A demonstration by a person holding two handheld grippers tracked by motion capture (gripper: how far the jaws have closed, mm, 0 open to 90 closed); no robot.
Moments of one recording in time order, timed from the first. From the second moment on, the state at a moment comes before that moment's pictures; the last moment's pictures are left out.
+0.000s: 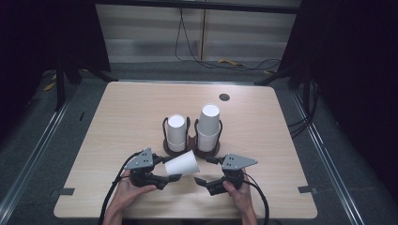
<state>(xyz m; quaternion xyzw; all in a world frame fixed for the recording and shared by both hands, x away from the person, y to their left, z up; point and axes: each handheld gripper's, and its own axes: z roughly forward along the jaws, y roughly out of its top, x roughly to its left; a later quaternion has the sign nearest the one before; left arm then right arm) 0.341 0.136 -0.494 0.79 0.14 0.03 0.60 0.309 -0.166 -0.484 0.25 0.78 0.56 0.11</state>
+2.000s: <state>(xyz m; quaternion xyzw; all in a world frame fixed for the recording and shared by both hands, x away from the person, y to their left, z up) 0.342 0.122 -0.492 0.77 0.11 -0.01 0.62 0.331 -0.159 -0.457 0.20 0.79 0.58 0.03</state>
